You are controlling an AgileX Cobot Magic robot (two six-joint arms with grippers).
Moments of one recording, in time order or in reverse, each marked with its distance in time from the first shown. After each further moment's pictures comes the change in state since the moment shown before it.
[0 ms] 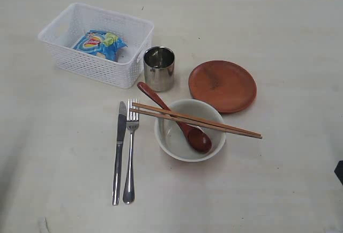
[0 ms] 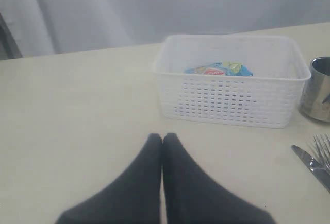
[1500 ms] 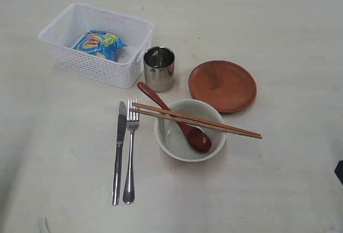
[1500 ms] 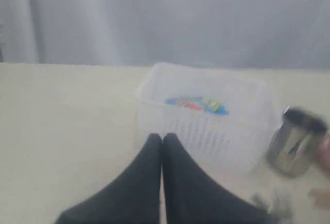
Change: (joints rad) left arm 0.000 0.000 0.000 -0.095 -0.083 -0.050; right arm 0.000 0.000 0.000 0.000 0.000 0.000
